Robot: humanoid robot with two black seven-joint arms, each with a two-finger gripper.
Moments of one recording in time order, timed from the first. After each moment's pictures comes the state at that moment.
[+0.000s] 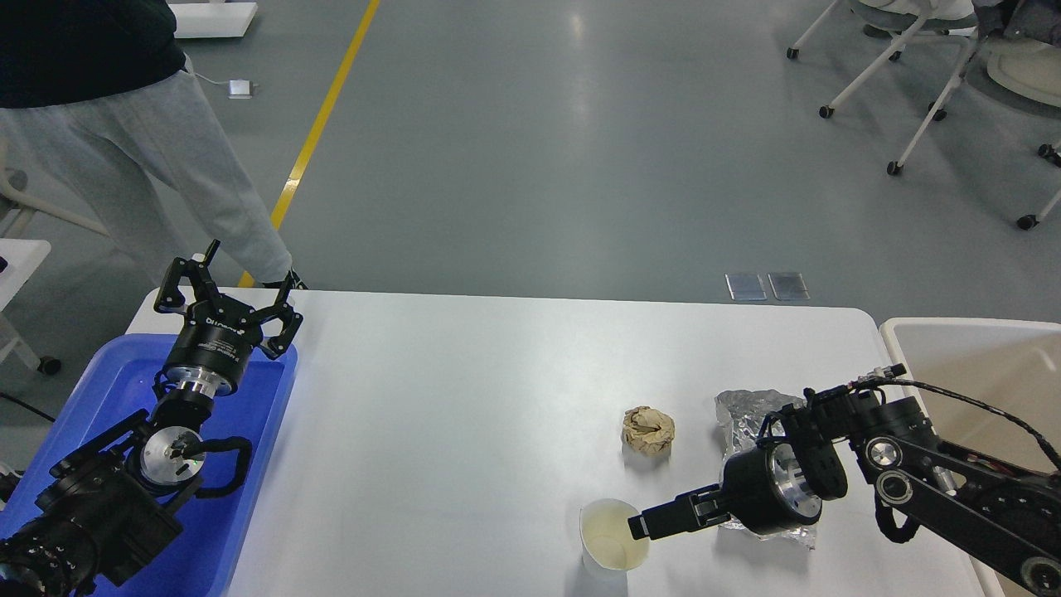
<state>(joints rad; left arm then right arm) -0.58 0.34 -0.74 -0.46 -0.16 -0.63 -0.53 0.55 -0.55 0.62 1.52 -1.52 0.79 -0.11</state>
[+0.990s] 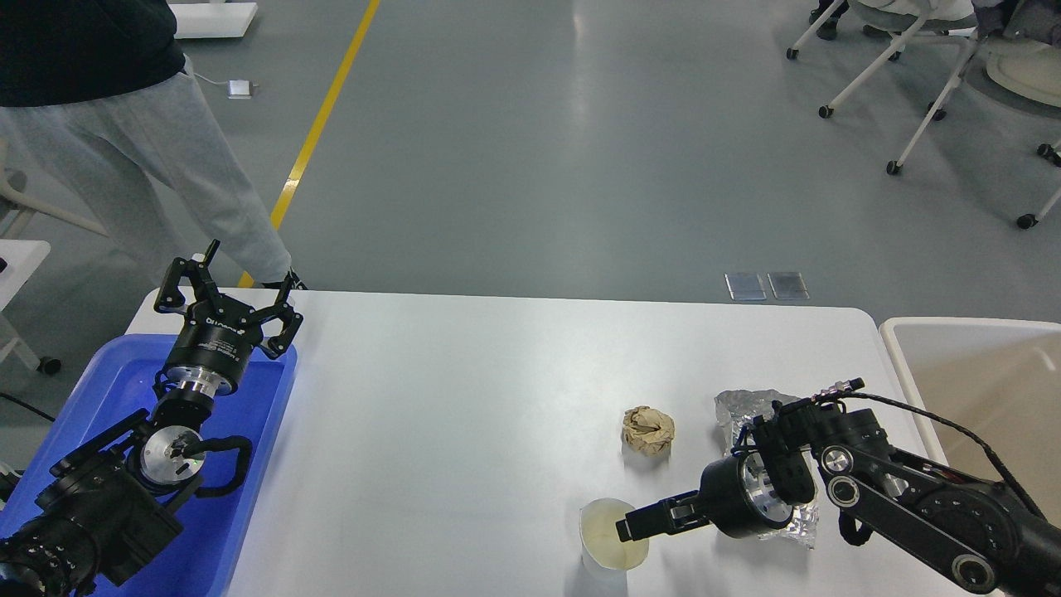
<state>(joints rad) -0.58 0.34 -0.74 -0.46 -0.16 -0.63 -0.53 0.54 -0.43 0.61 1.37 -1.60 0.78 -0.10</state>
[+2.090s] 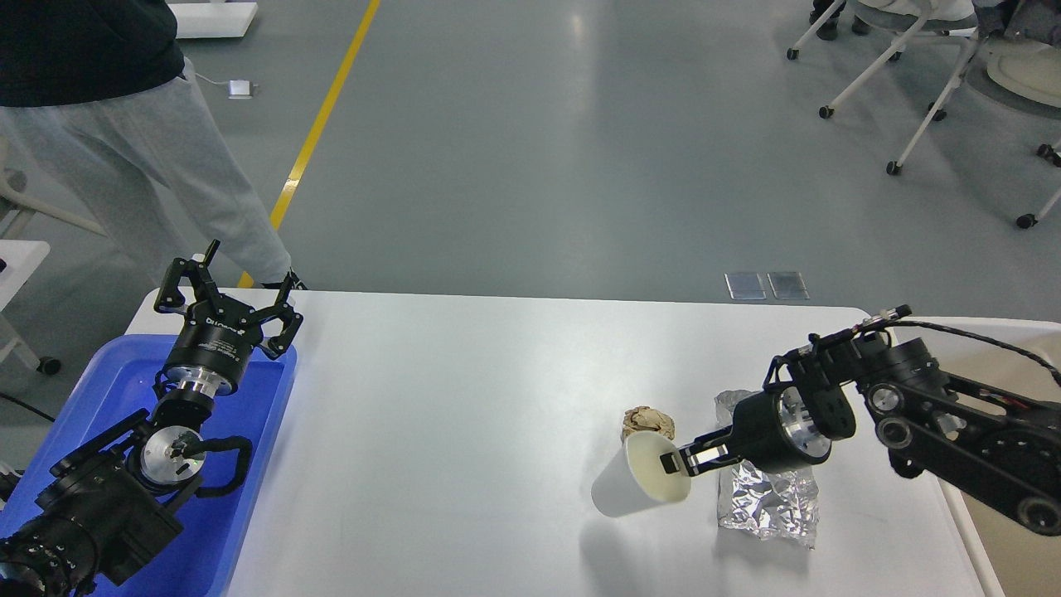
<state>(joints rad) -0.58 0.34 -0.74 -0.46 -0.16 -0.63 -0.53 0.76 -0.60 0.54 1.46 -1.57 0.78 -0.02</state>
